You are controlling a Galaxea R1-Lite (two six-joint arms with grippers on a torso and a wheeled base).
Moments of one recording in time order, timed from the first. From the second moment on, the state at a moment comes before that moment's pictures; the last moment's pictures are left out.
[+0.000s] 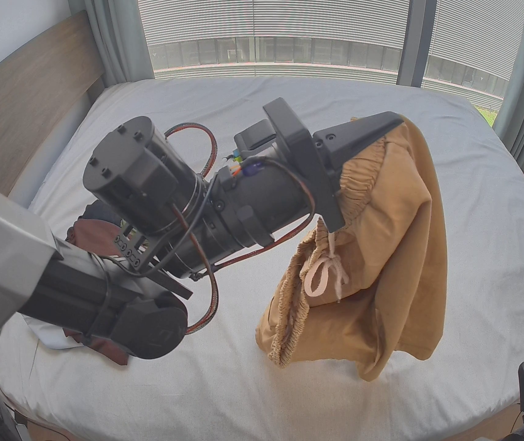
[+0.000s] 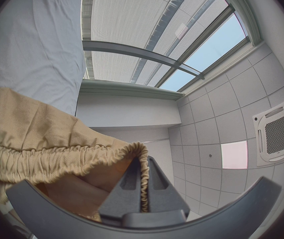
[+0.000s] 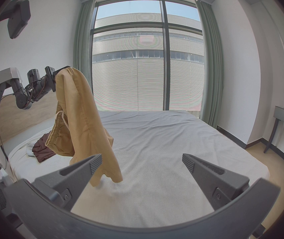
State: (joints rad) left arm -0.80 1.98 -1.09 -1.44 -0.54 -1.60; right arm 0.00 0.02 -0.02 0.00 -0.01 0.00
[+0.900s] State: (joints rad) left arm -0.57 2.10 -0.98 -1.45 -0.42 -1.27; right arm 0.00 0.02 -0.02 0.00 -0.01 0.00
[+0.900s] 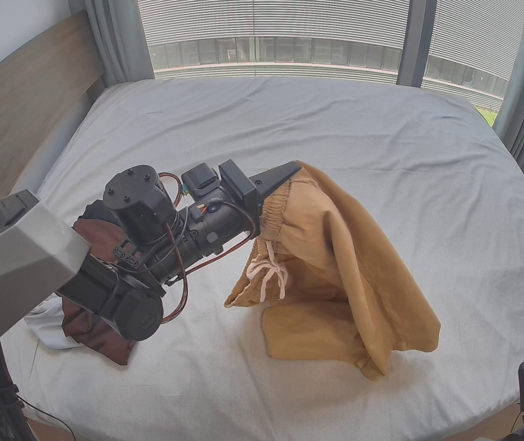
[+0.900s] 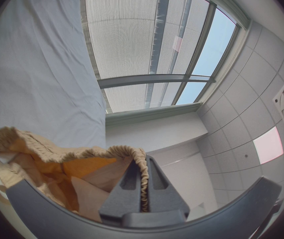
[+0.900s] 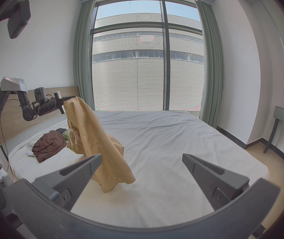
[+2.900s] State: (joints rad) left arm -0.20 1.94 -0.49 -1.51 -0.54 -0.88; right arm 0.00 0.02 -0.02 0.00 -0.01 0.00
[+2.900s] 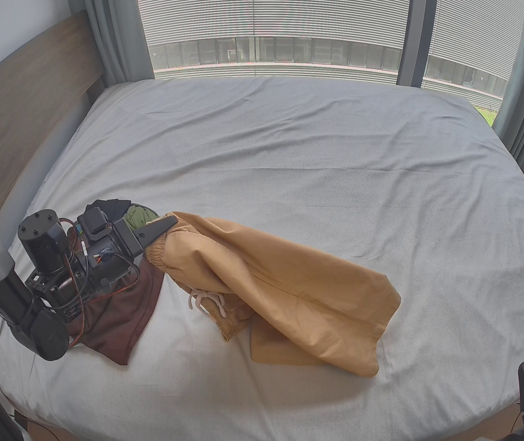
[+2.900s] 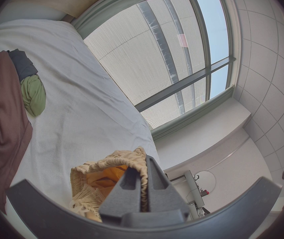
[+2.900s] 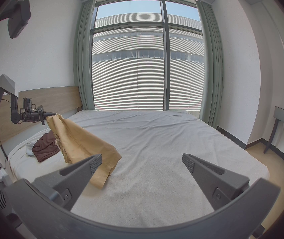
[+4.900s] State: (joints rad) left arm -0.20 1.98 -0.49 -1.54 -0.53 -0.83; right arm 0.17 1.21 -0.60 -0.67 0.29 0.41
